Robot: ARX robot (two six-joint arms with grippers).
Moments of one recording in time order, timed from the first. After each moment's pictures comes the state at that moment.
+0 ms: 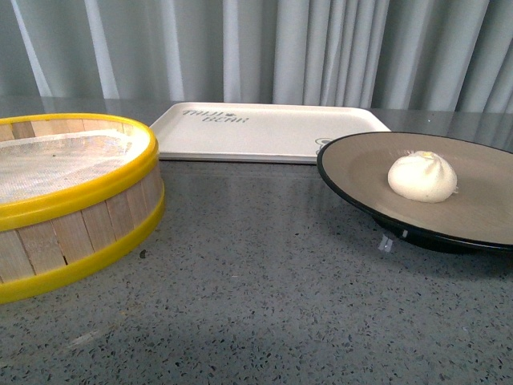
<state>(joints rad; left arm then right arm) 0.00 0.39 0.09 0.30 0.00 -0.01 0.00 0.00 0.01 0.00 0.00 0.00</state>
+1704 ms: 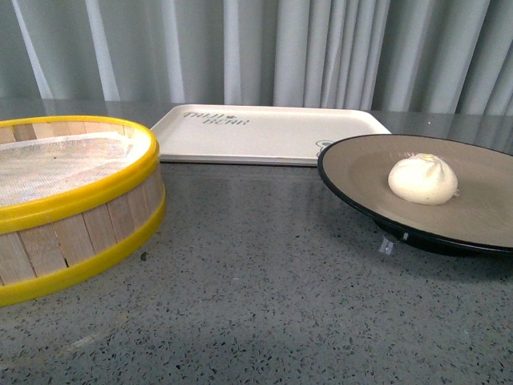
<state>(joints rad) 0.00 0.00 0.03 0.00 0.00 0.00 -0.09 0.30 0.25 0.02 -0.09 -0.05</state>
